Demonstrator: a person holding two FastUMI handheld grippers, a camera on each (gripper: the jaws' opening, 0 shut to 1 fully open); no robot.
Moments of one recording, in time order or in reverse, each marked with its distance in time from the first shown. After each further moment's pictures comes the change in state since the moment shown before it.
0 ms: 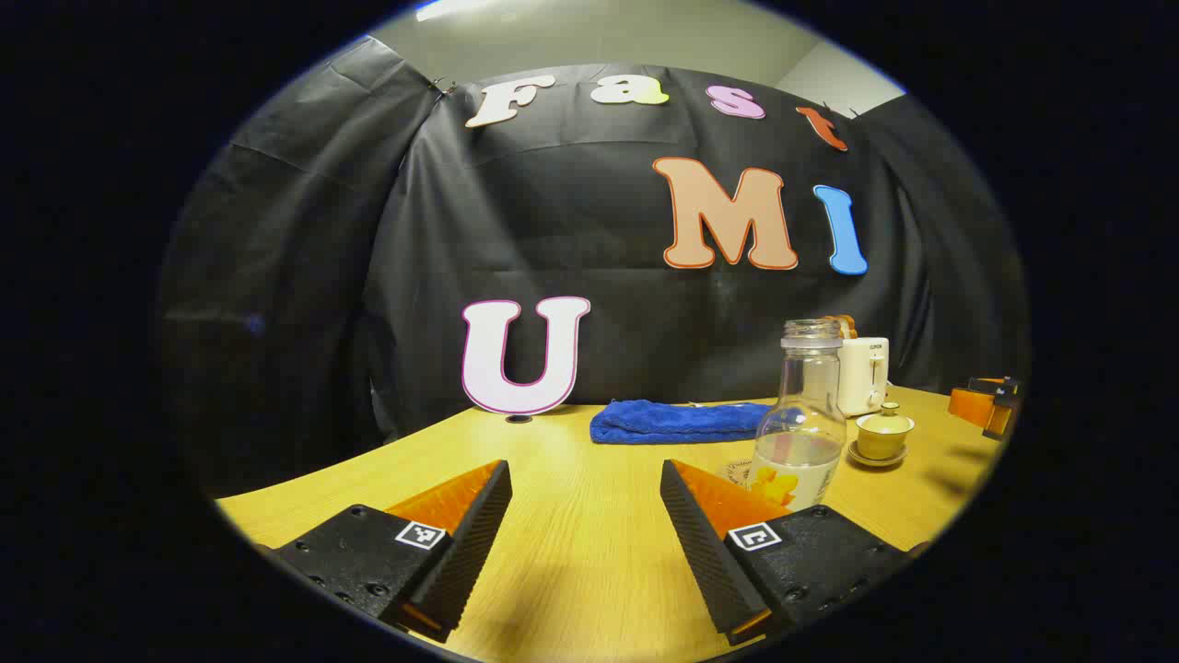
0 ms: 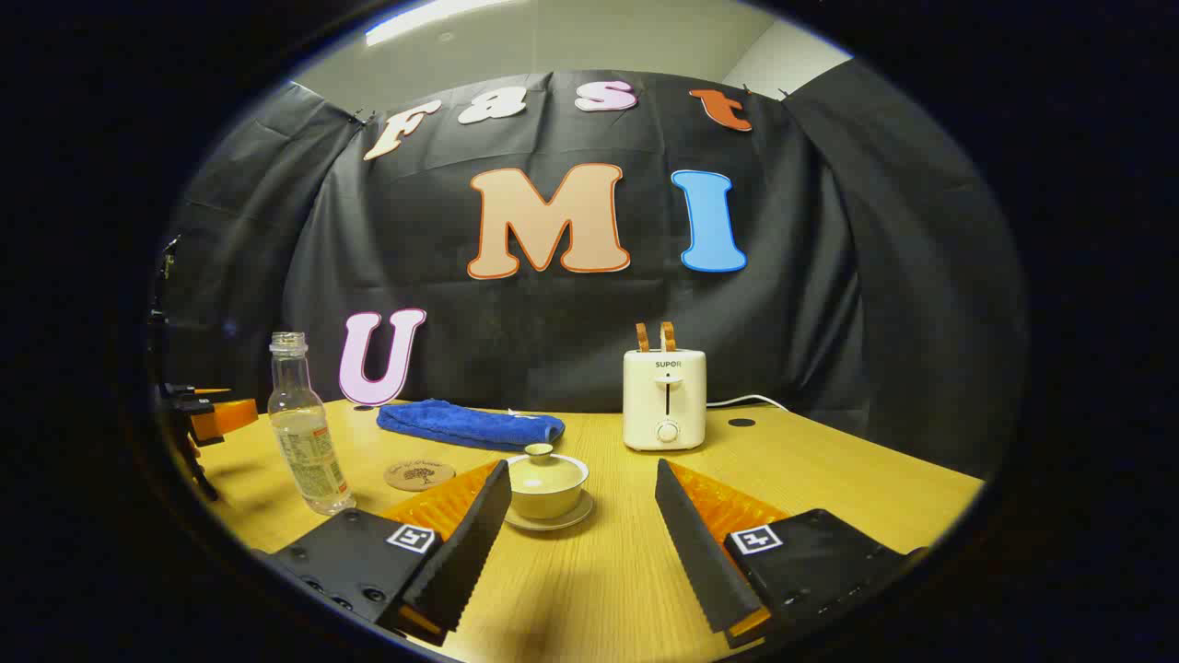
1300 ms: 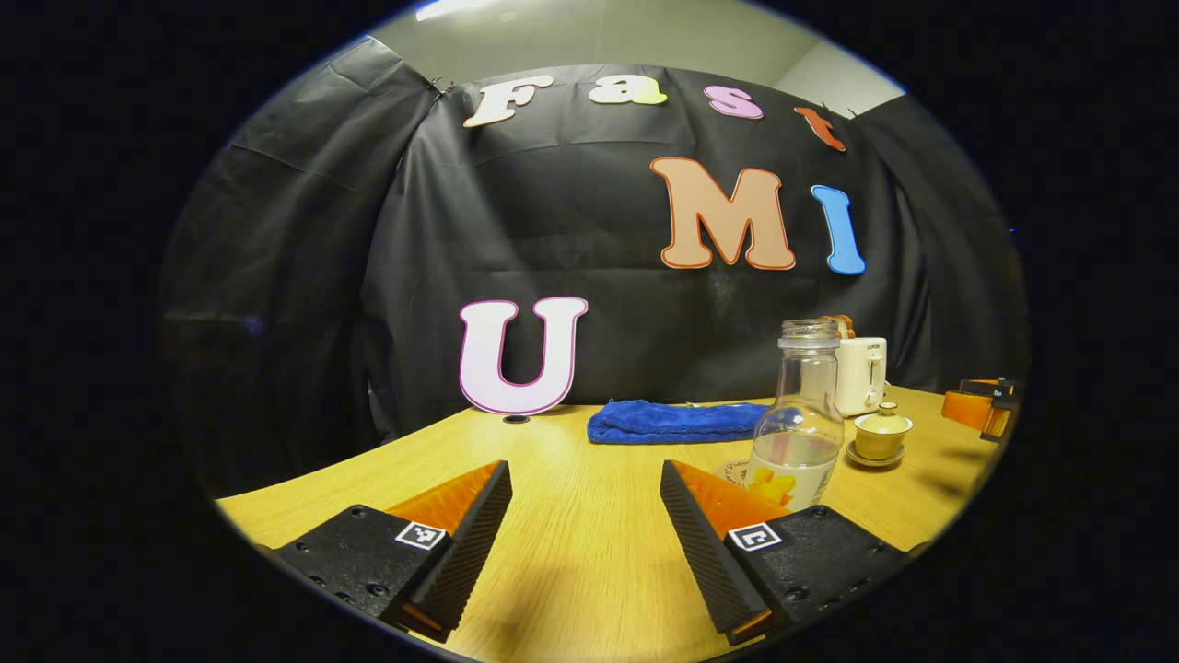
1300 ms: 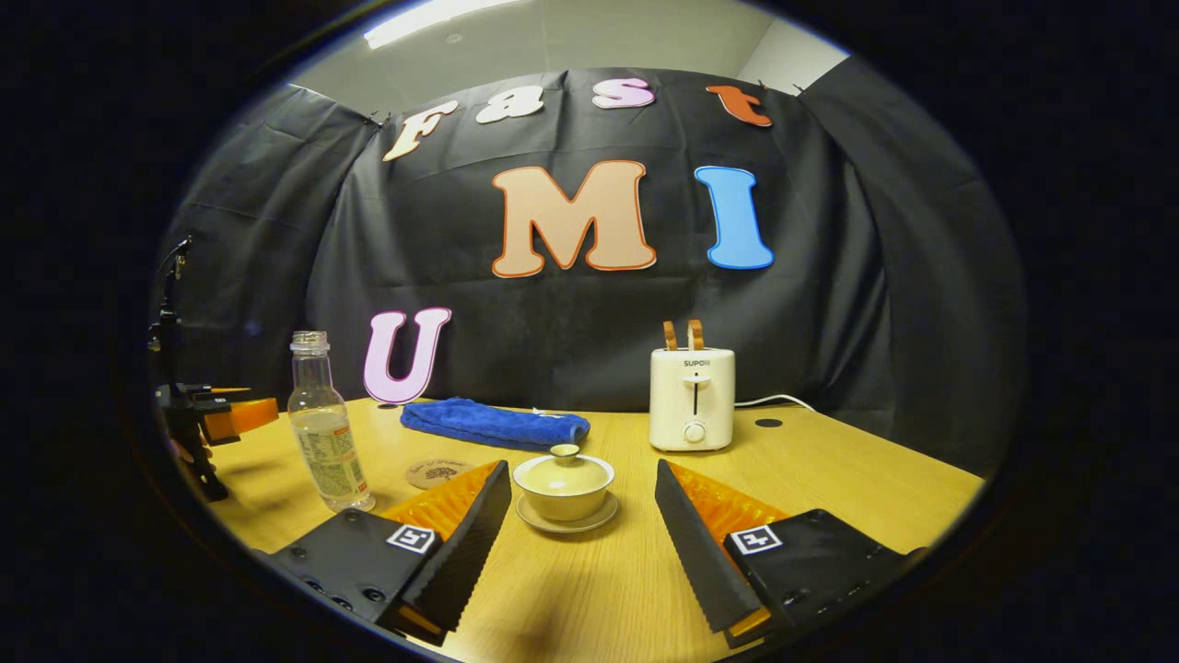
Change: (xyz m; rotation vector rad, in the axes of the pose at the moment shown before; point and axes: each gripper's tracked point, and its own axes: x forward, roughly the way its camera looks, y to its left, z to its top) left arm 0.000 -0.005 0.001 -0.001 -0.006 -0.011; right arm 0.009 0.020 -0.003 0.004 0.011 0.097
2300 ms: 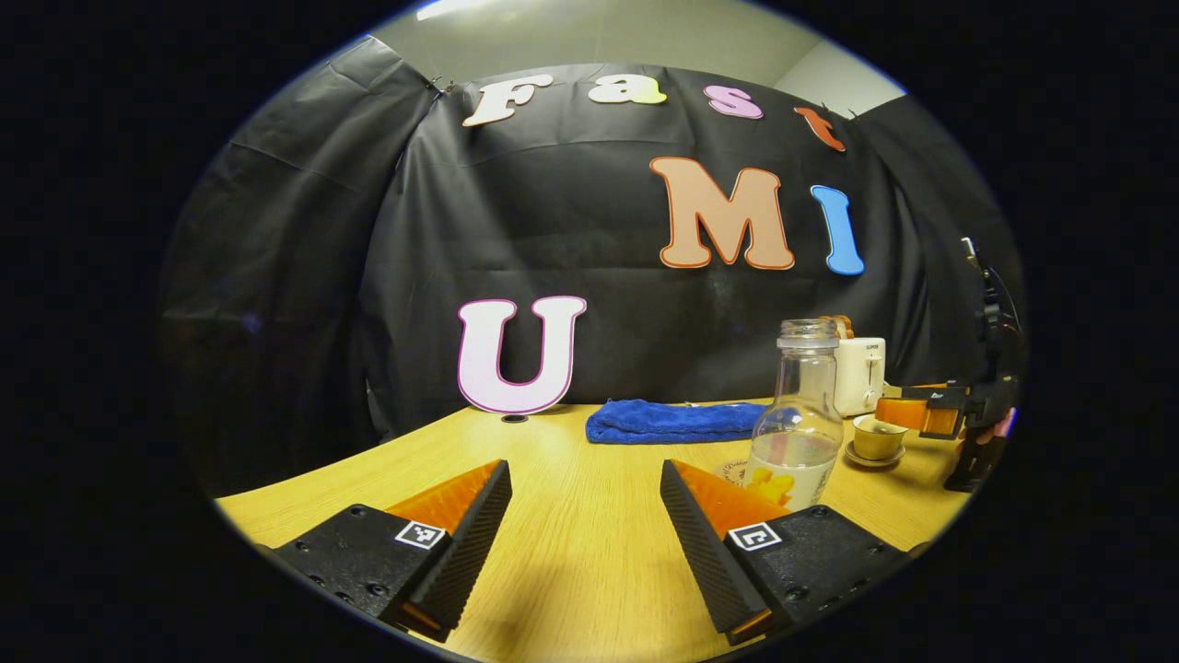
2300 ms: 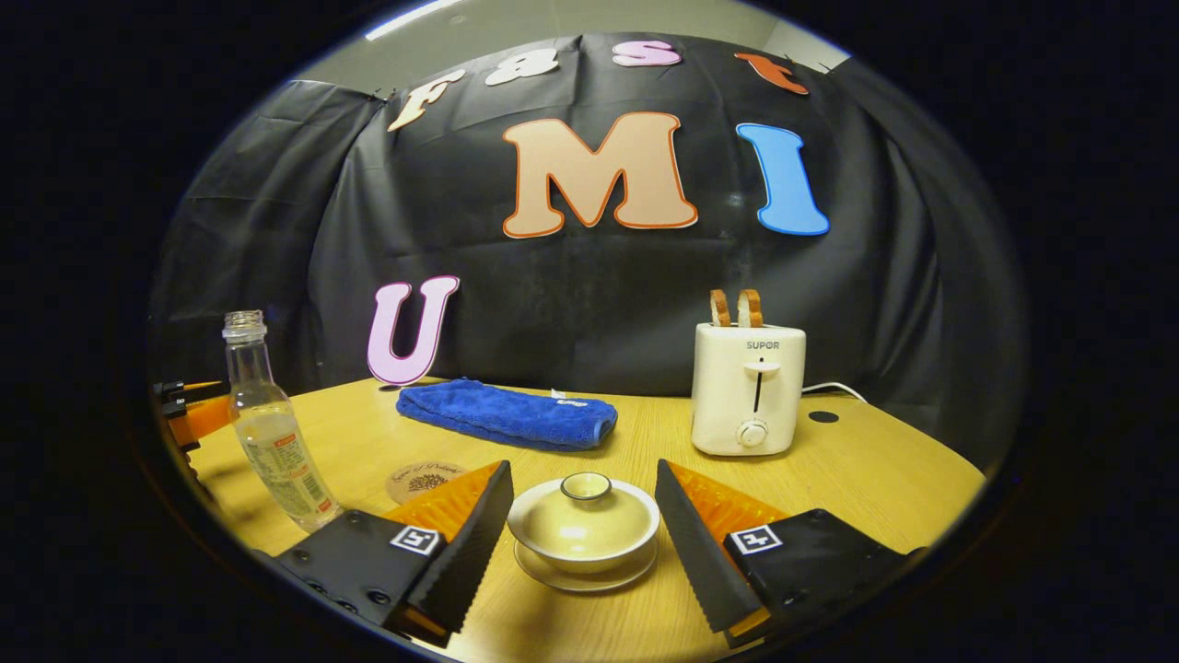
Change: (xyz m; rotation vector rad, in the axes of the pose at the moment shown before) left arm 0.000 -0.001 0.000 -0.002 0.002 -0.006; right arm 0.094 0.019 -0.019 -0.016 0.114 0.056
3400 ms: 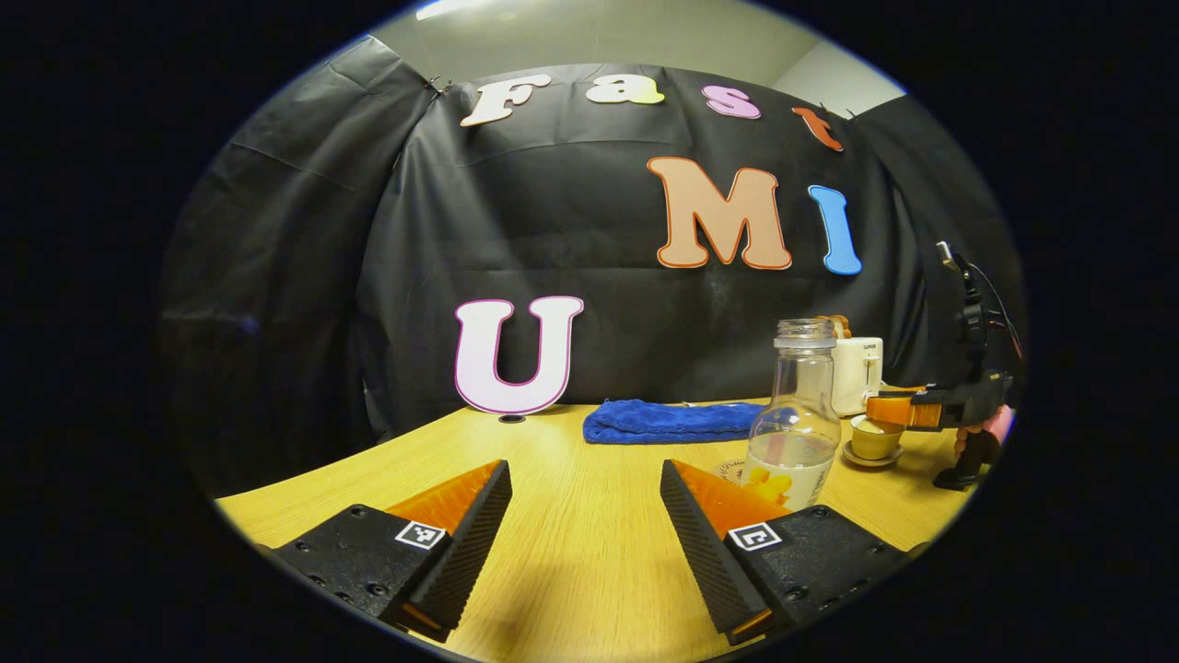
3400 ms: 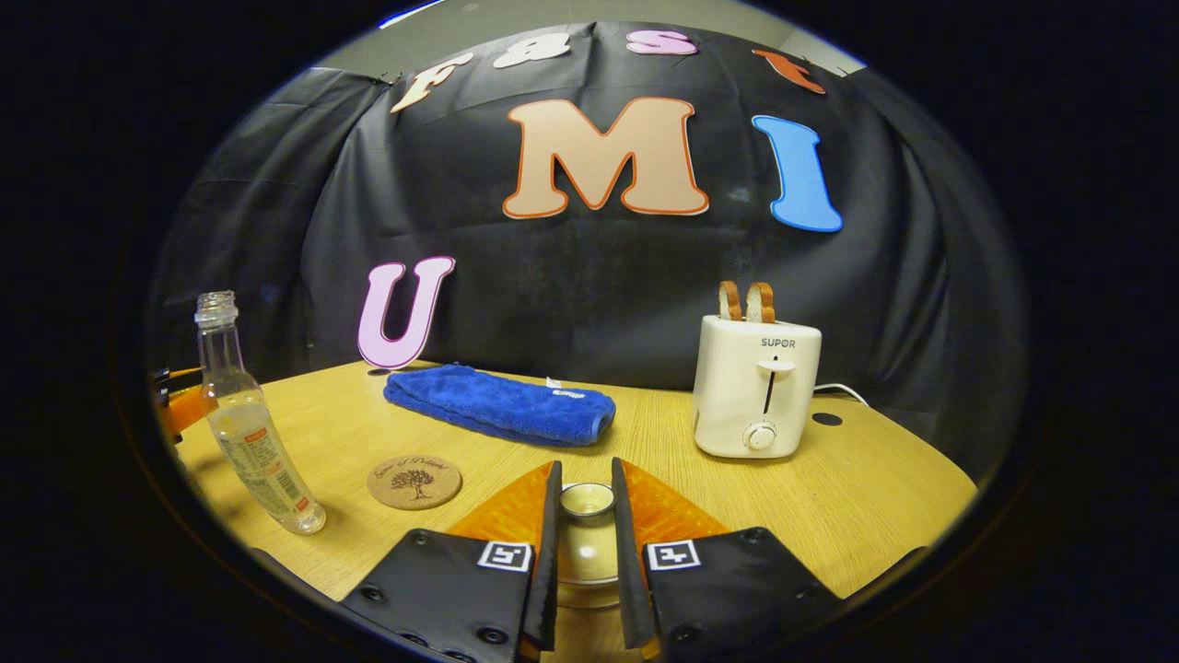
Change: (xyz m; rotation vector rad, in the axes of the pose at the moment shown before) left arm 0.001 -0.002 0.000 0.000 -0.002 -0.008; right arm 0.015 0.002 0.001 -0.038 0.003 -0.009
